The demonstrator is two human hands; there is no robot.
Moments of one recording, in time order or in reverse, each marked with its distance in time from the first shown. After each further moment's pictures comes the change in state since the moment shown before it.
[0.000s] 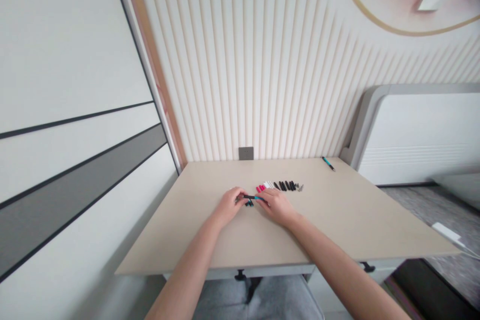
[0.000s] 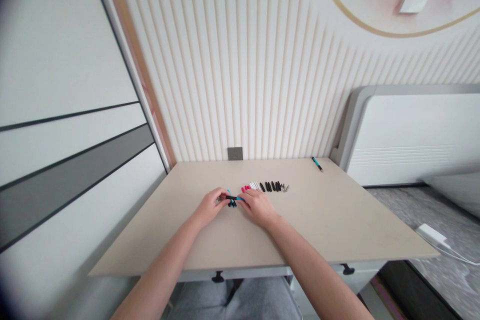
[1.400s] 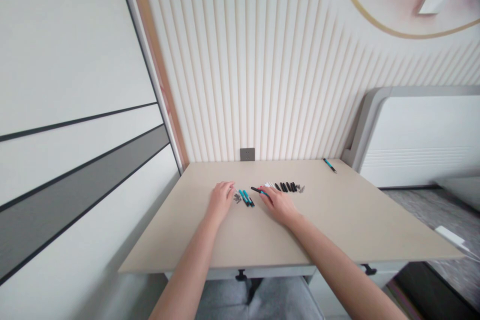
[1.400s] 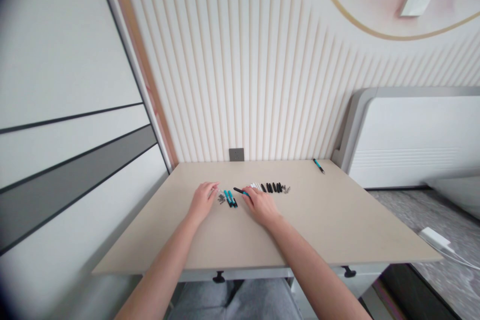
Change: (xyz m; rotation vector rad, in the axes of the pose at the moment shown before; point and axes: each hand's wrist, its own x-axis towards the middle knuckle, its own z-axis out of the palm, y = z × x) left_hand 0.001 -0.028 -0.017 0.321 0.217 -0.056; right_hand 0.001 -0.002 -0.004 -0.031 -0.043 0.230
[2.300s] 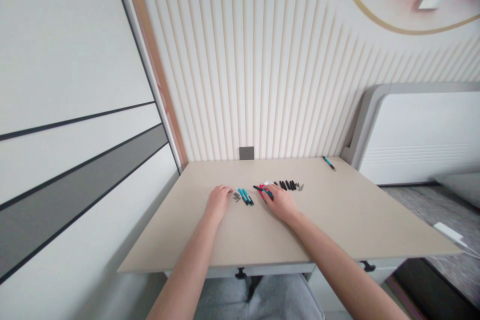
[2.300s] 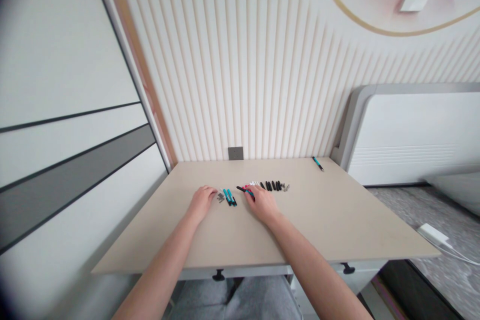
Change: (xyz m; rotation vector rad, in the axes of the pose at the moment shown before) left_hand -0.001 -0.017 0.009 0.210 -0.194 -0.072; right_hand 0.000 0.008 0.004 0.053 0.056 0.112
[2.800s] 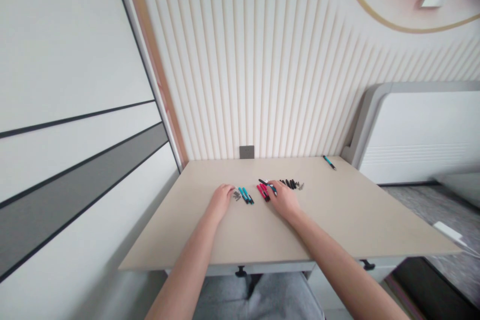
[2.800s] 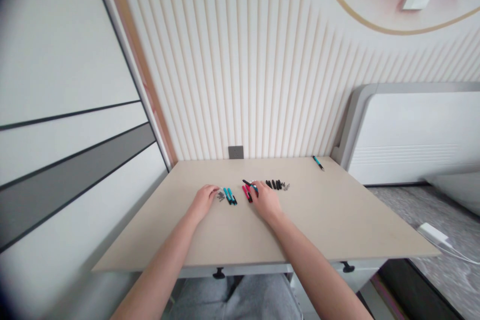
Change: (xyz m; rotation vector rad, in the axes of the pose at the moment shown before) left_hand 0.002 0.003 0.004 -0.217 0.047 0.049; right_hand 0.003 0.000 -0.007 -0.045 0.020 0.191
